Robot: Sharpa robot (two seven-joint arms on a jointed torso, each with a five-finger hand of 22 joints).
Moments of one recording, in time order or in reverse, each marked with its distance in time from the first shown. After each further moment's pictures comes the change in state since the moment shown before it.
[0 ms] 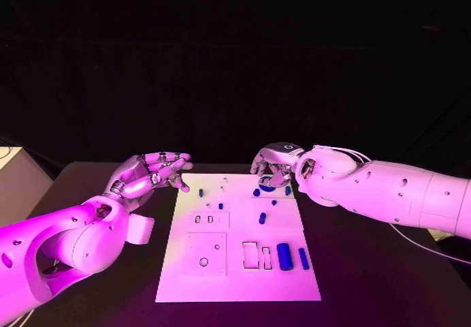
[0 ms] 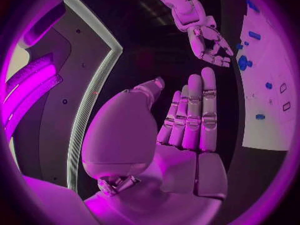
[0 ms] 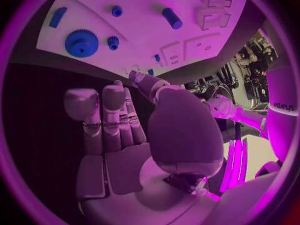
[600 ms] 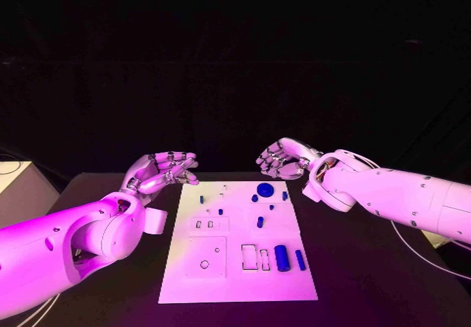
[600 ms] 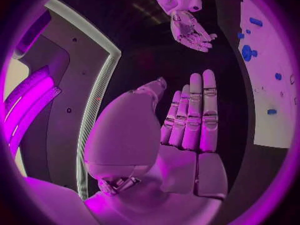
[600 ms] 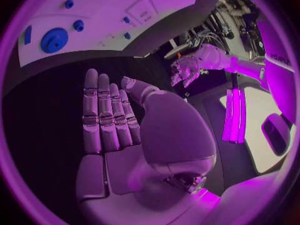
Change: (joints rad) left arm -0.033 0.073 -0.001 -0.122 -0.010 -0.048 0.037; left_hand 0.044 0.020 -0.035 0.011 0.000 0.012 -0.004 0.008 -0.021 -0.003 -0.004 0.007 -0.011 0.047 0.006 -0.231 -0.181 0.000 0.036 0.007 -0.179 -0.119; right arm -0.023 -0.030 -0.001 -0.014 0.456 -0.103 0.218; right_hand 0.083 0.133 -0.087 -0.070 0.014 -0.041 0.052 0.039 -0.070 -0.056 0.049 0.010 -0.013 -0.210 0.066 -0.699 -0.669 0.049 -0.231 0.061 -0.743 -0.745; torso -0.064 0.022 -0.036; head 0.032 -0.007
